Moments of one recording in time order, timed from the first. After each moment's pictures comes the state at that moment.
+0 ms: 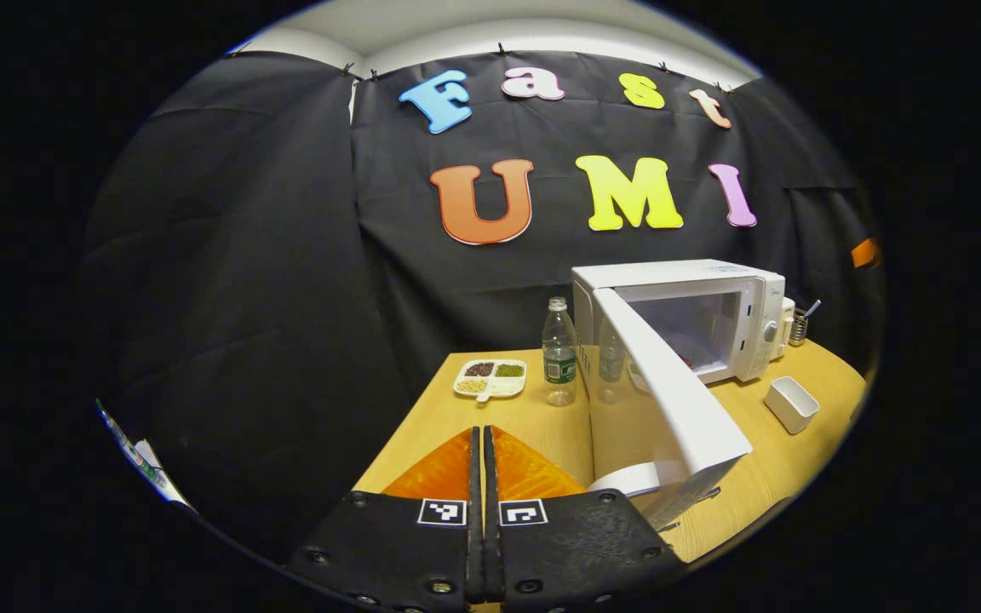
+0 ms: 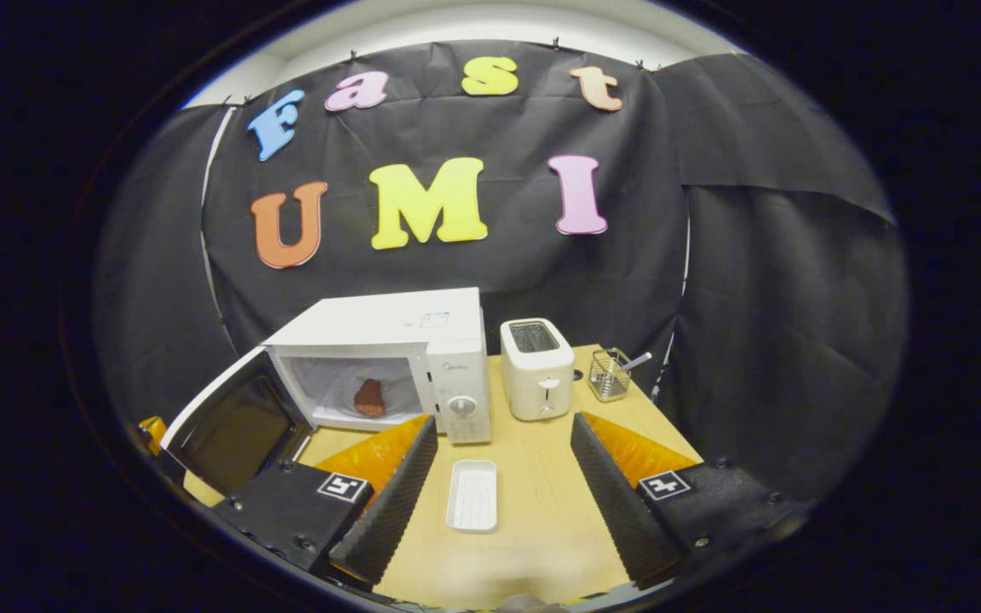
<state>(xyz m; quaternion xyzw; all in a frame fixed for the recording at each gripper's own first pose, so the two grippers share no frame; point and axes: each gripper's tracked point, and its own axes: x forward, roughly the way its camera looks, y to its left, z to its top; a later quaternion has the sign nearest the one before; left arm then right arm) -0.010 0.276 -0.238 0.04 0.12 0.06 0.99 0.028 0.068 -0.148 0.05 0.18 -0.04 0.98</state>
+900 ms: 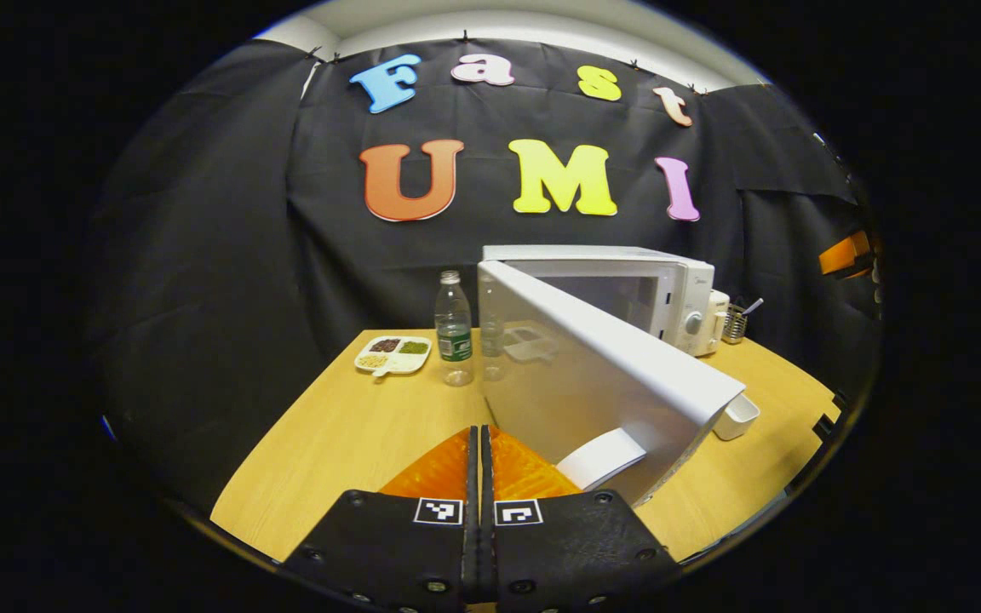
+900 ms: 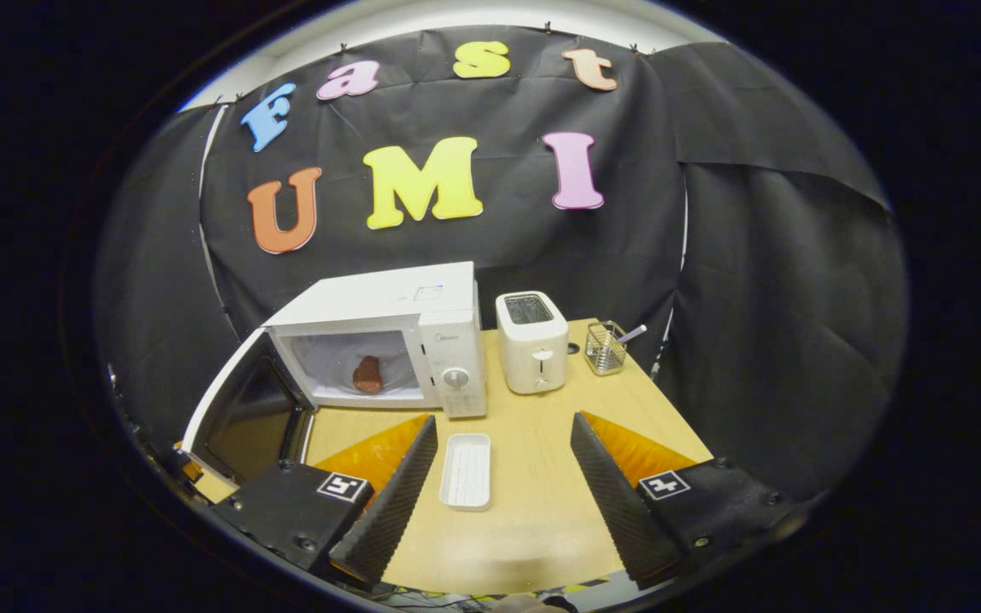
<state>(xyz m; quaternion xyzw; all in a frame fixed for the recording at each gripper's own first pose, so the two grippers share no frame) -0.003 0.136 -0.264 0.01 0.14 -0.04 0.99 0.013 0.047 -0.164 0.06 0.22 -0.04 0.97</state>
